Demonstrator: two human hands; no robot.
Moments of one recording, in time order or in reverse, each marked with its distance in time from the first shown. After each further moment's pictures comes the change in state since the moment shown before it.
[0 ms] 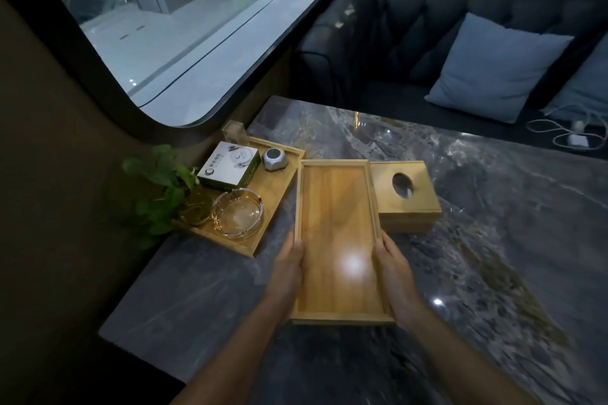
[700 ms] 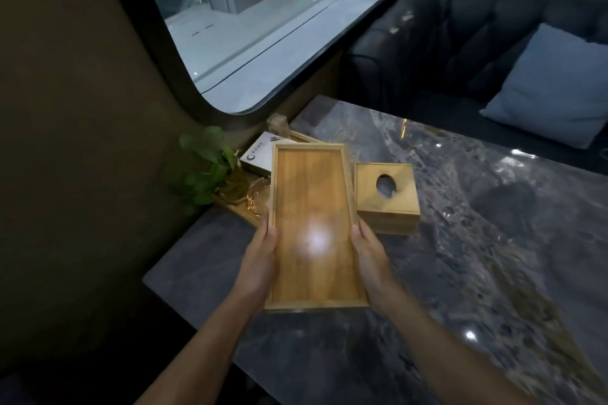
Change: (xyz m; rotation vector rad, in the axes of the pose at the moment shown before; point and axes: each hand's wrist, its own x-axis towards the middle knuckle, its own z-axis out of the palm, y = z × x) left_hand -0.043 0.007 -0.045 -0.037 0.283 0.081; right_hand 0.000 -0.009 0.046 0.008 -0.272 -0.041
